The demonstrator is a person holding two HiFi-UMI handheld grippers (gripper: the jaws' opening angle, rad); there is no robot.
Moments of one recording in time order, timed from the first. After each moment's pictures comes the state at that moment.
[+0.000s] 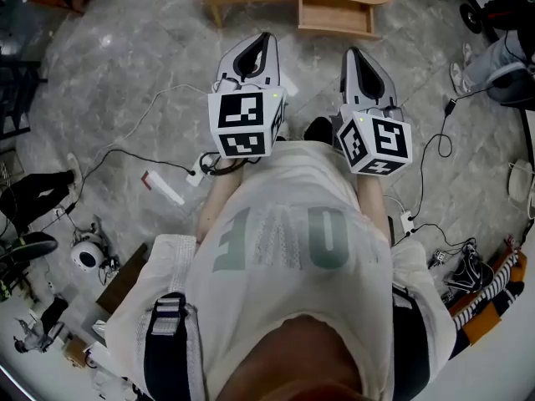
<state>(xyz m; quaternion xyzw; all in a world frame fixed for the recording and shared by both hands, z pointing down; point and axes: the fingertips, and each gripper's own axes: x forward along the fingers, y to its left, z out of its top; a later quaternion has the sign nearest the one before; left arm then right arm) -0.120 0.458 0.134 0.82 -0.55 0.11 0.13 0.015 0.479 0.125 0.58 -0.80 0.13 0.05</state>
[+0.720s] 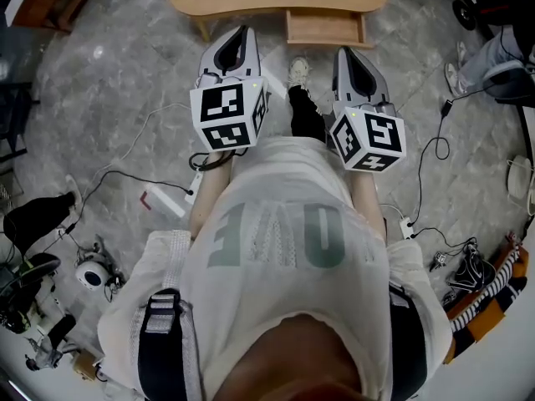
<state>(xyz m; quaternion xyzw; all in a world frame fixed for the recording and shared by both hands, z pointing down) -0.125 0.360 0.163 0.81 -0.57 0.10 0.12 0.031 0.399 0.161 0.60 -0.79 0.14 0.05</state>
